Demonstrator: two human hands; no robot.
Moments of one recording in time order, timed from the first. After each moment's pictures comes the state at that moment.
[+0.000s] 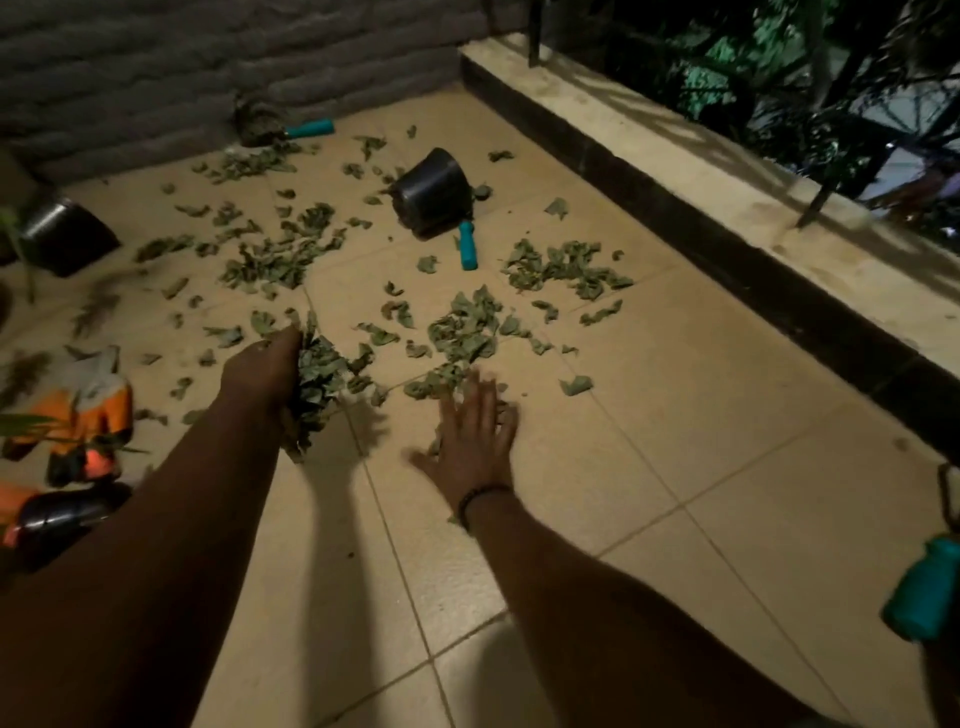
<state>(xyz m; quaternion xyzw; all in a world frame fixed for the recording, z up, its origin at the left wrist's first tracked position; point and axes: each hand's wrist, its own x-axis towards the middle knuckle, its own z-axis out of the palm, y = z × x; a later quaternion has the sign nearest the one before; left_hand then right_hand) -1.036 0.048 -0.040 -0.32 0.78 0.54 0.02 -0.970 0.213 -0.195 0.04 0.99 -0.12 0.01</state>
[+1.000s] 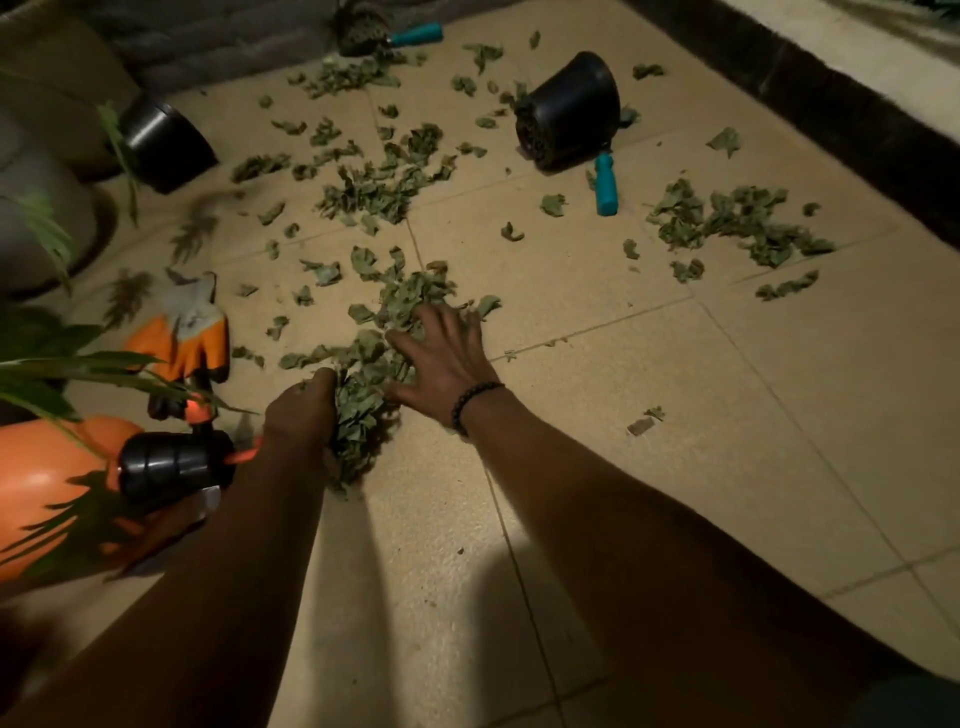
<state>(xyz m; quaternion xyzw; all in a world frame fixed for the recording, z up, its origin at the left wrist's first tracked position) -1.022 -0.057 -0.130 -0.40 0.74 0.53 0.08 -1.094 0.085 -0.204 -0.22 0.96 -0.18 -0.03</state>
